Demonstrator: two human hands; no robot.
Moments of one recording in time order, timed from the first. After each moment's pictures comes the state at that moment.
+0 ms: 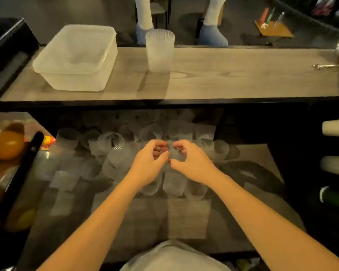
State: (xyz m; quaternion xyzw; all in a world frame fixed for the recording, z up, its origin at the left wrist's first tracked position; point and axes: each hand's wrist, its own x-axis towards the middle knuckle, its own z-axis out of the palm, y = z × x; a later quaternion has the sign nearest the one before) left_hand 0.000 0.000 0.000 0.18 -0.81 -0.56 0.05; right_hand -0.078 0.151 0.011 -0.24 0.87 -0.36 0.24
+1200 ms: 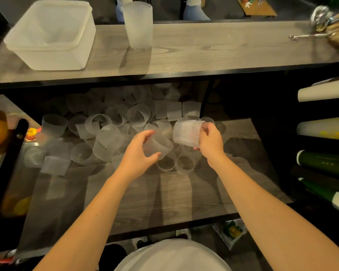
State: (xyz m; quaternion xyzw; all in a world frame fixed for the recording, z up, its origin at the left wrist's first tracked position) left_hand 0.040 0.012 -0.028 0.12 -0.87 -0.48 0.05; right_hand -0.079 0.210 -0.027 0.05 0.82 -0.56 0.12
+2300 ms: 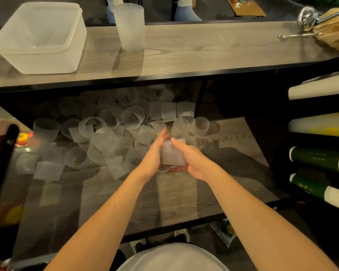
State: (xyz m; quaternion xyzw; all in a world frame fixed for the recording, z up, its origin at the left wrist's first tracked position) left_hand 0.016 0.061 -0.032 0.13 -0.69 -0.71 -0.07; right_hand -0.039 0.199 -0.025 0.08 0.65 -0.62 0.43
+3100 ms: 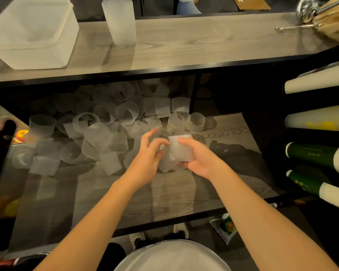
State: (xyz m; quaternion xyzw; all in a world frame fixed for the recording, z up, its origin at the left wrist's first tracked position) left_hand 0.040 0.067 -0.030 0.00 -0.90 -0.44 0.04; right_hand -0.048 0.243 -0.023 0.10 0.54 -0.72 0.43
